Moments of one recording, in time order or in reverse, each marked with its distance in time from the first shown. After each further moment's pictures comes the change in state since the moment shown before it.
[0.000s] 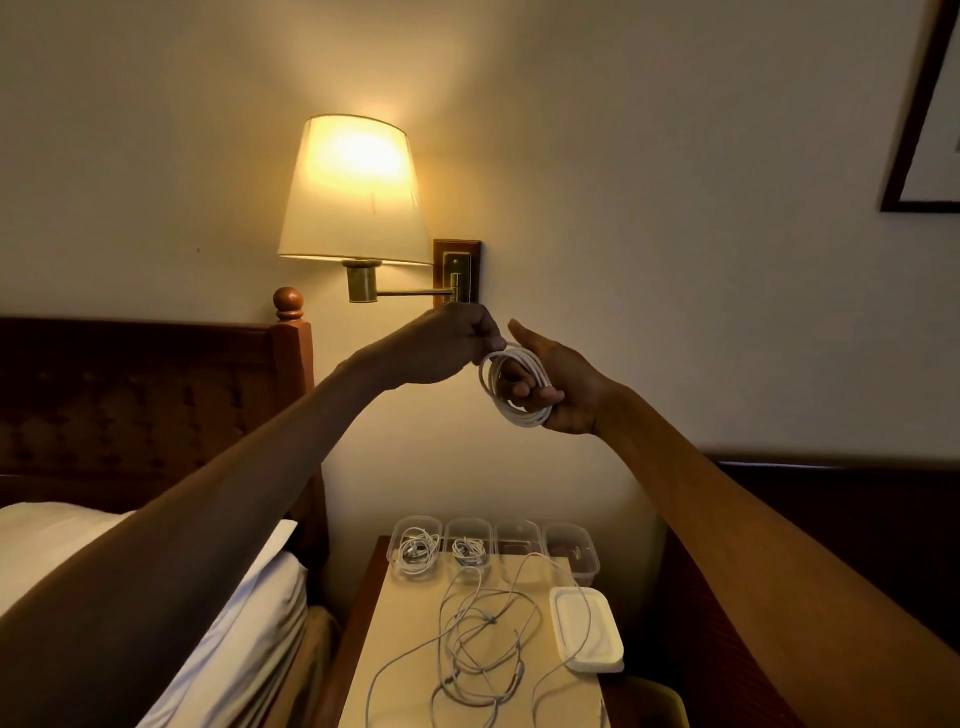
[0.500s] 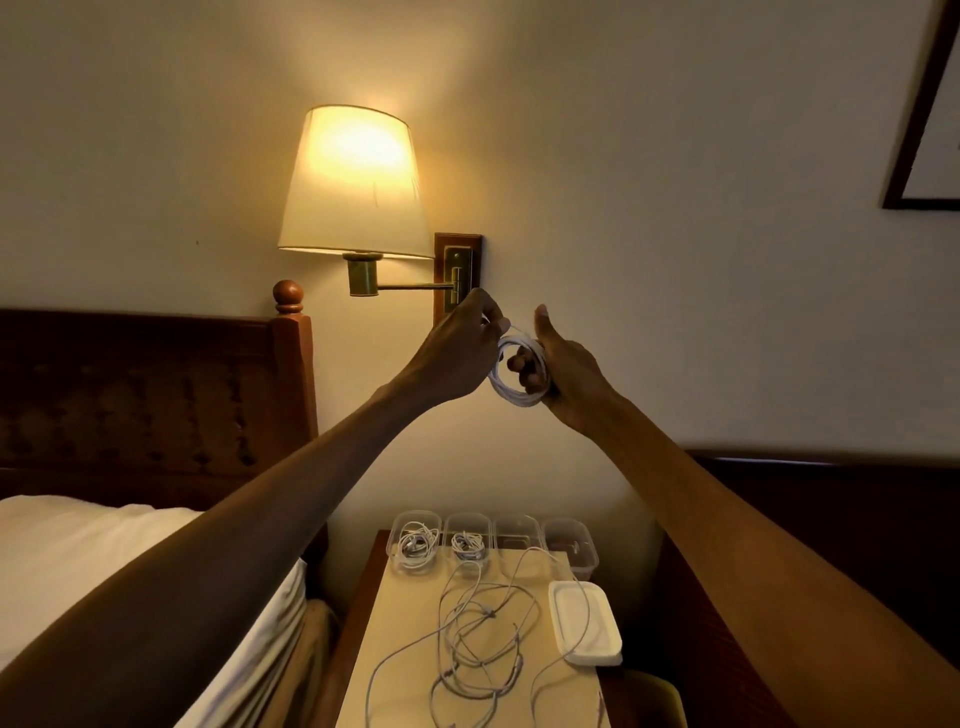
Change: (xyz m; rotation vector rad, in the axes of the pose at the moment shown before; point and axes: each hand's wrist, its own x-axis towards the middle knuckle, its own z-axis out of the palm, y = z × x) left_hand 0.002 0.008 0.033 -0.123 0.301 -0.072; right_hand 0.011 0.012 0.000 -0.275 0.673 -0.356
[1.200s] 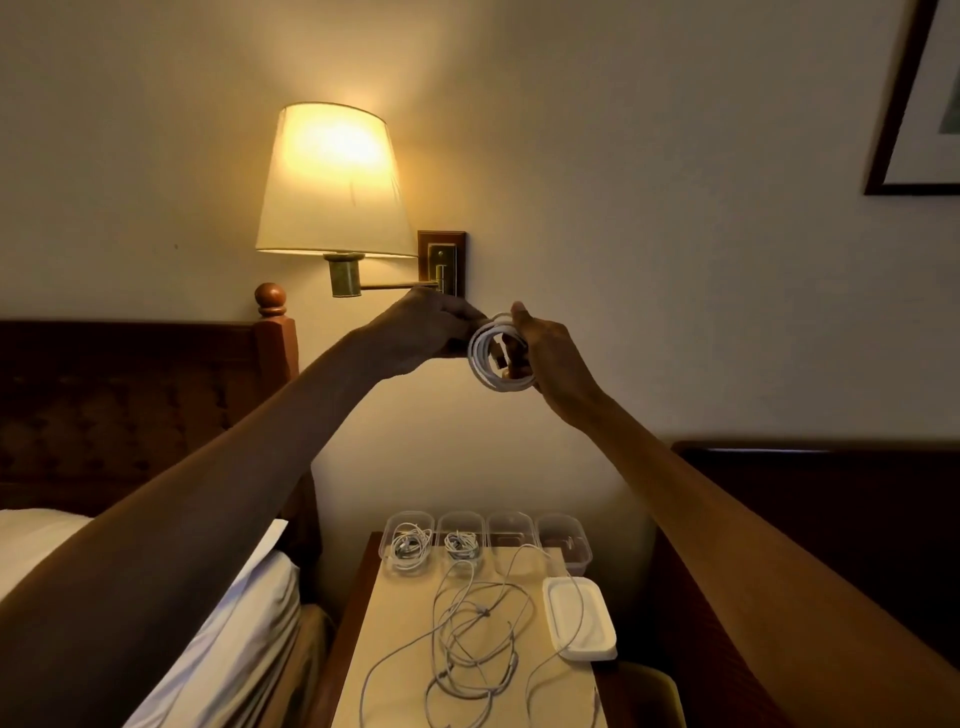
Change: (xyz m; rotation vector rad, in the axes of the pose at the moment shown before) left_hand 0.023 -0.010 -0.023 -0.251 -0.219 -0.161; right_hand 0.006 0.000 -0.004 -0.259 -0.004 -0.310
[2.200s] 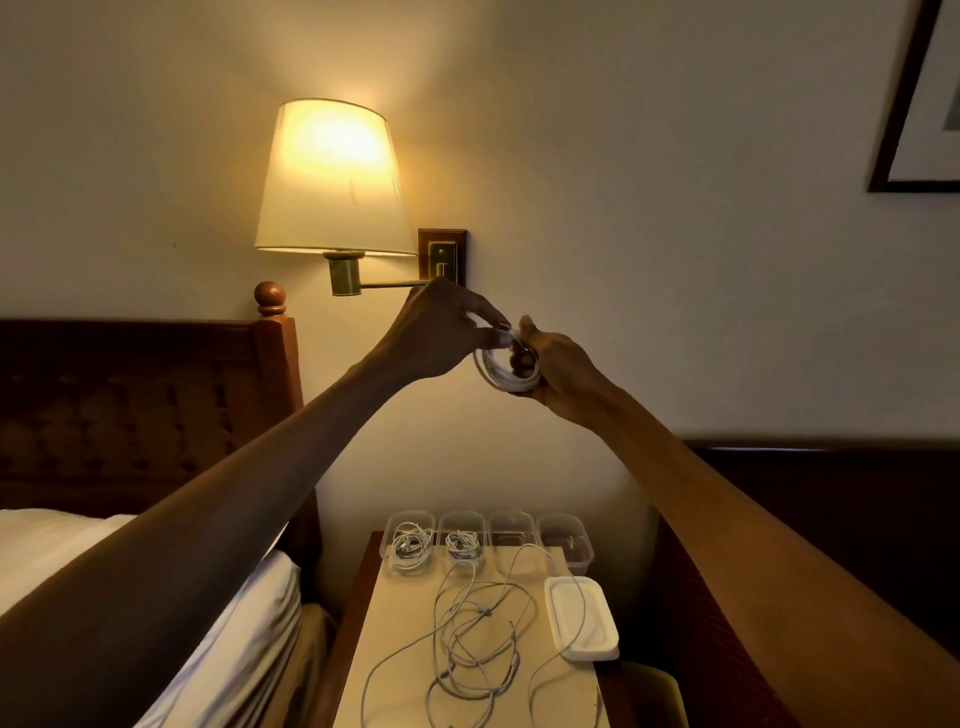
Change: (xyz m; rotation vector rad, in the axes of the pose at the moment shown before) left_hand 0.001 -0.002 0.014 0.415 0.171 0.392; right_hand 0.006 0.013 -0.011 0.263 -0.164 0.269
